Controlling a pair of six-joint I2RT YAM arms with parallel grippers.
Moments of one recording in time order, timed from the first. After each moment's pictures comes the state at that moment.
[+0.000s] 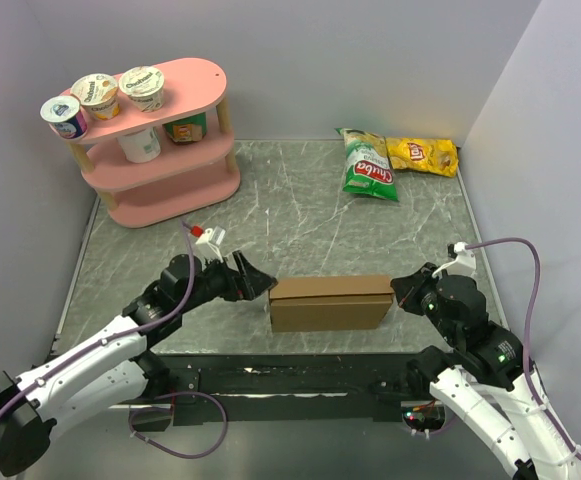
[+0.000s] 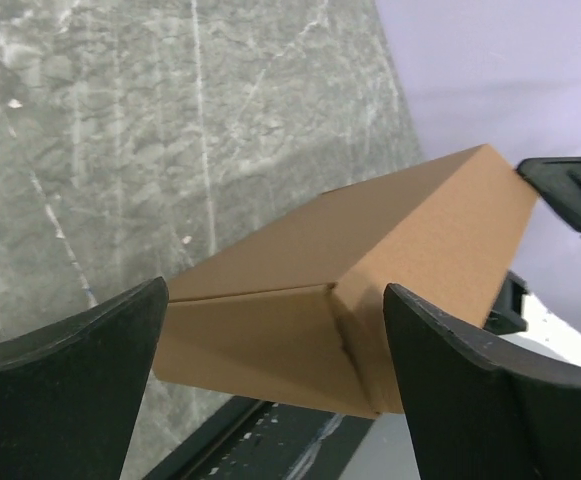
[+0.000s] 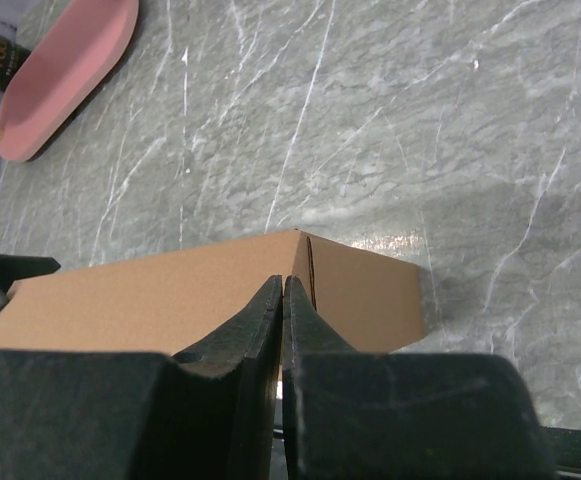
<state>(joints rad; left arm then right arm) -0.71 0.81 0.46 0.06 0.17 -0.81 0.54 0.36 0.72 -0.86 0.26 0.74</state>
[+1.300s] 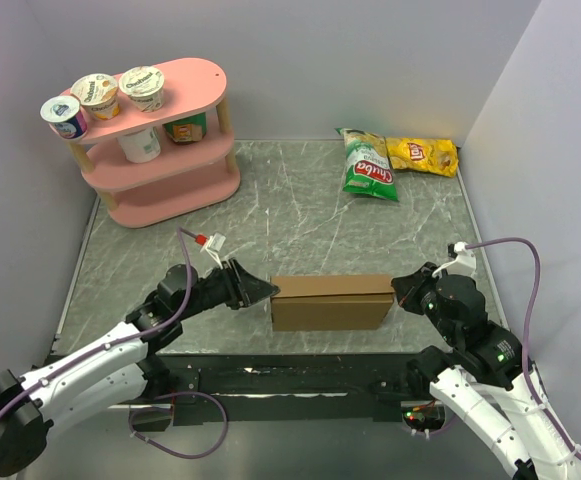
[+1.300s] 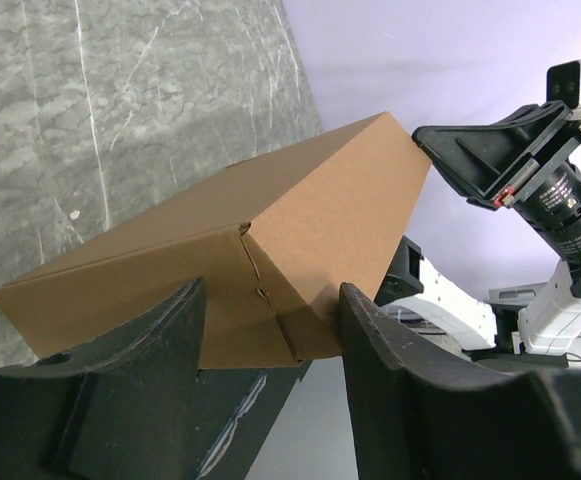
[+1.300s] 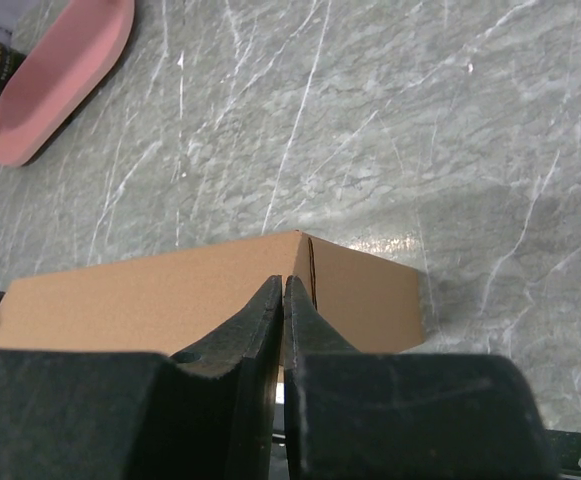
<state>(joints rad) -0.75 0.79 0.35 0.26 0.30 -1.01 0.54 0.36 0.72 -0.85 0.27 0.73</state>
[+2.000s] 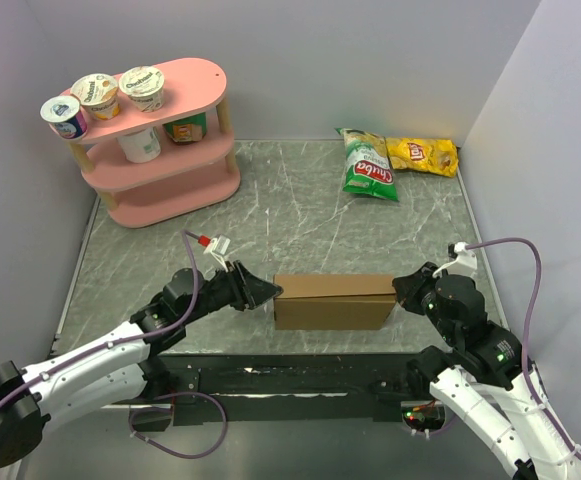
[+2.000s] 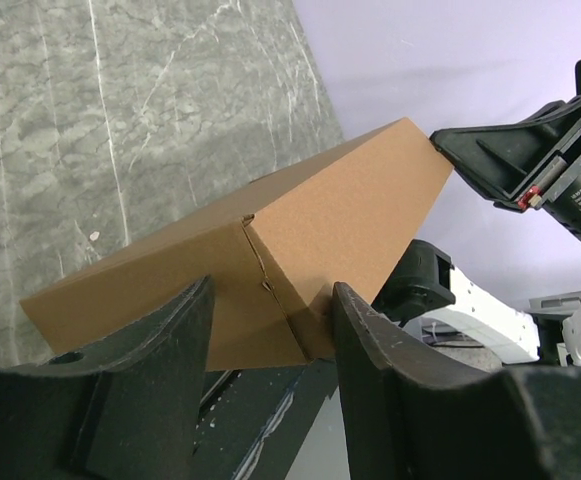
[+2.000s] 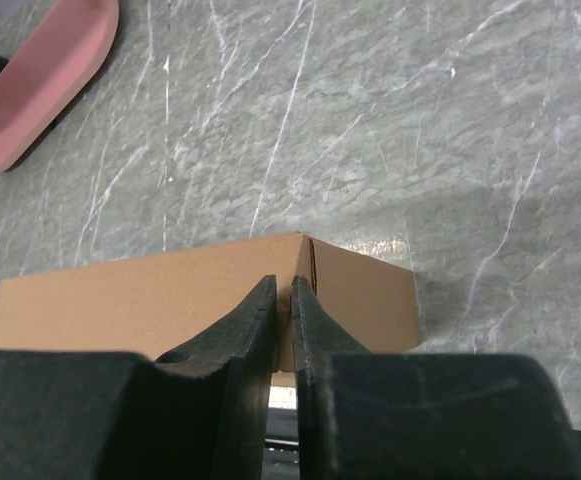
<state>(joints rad) -0.82 0.82 0.35 0.29 0.18 -0.94 0.54 0.36 0.72 -0.86 0.30 0.73</state>
